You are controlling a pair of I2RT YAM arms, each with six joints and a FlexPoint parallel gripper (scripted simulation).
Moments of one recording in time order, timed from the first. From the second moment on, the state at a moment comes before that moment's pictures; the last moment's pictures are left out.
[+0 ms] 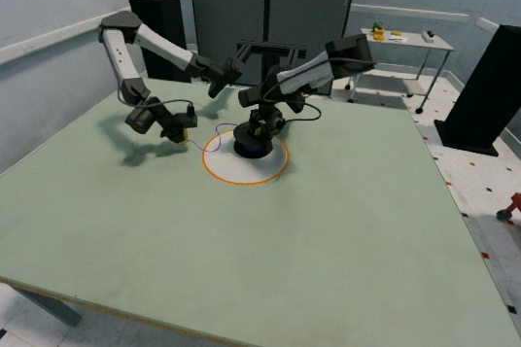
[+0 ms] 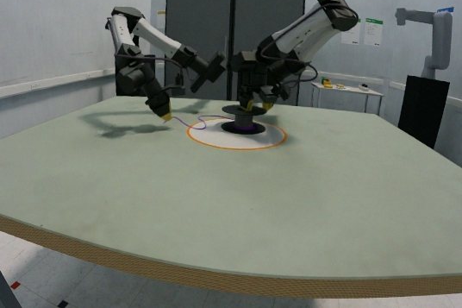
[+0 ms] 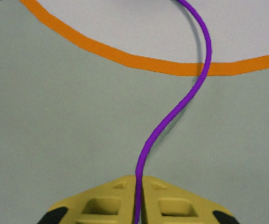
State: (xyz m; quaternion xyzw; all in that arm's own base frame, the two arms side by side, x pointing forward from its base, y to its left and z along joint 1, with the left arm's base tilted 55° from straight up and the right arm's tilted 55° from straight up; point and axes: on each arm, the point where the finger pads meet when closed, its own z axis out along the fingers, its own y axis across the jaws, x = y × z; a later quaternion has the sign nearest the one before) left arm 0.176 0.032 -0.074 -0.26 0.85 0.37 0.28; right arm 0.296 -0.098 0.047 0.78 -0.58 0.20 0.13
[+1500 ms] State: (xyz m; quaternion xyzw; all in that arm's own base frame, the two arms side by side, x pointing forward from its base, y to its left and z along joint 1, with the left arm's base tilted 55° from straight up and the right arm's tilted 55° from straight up) left arm 0.261 0.011 -0.055 0.15 0.87 0.47 0.09; right arm 0.294 -0.097 0.047 0.77 -0.60 0.20 0.08
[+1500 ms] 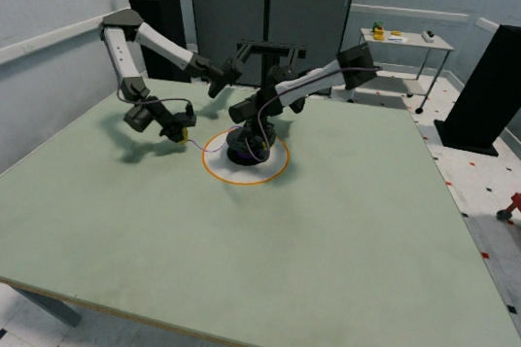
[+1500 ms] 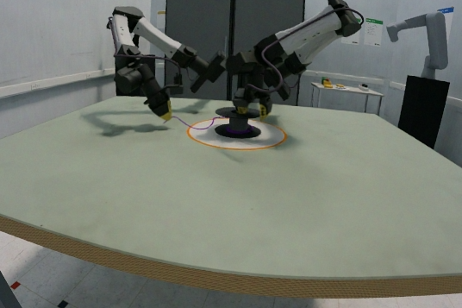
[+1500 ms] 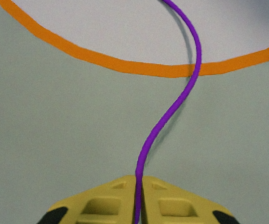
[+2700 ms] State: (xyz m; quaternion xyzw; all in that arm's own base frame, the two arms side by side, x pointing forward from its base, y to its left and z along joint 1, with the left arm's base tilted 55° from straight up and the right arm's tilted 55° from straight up) left arm 0.248 -0.044 -0.134 0.80 0.35 0.36 -0.32; right arm 0.288 -0.097 0.041 0.78 -0.60 0.13 0.11
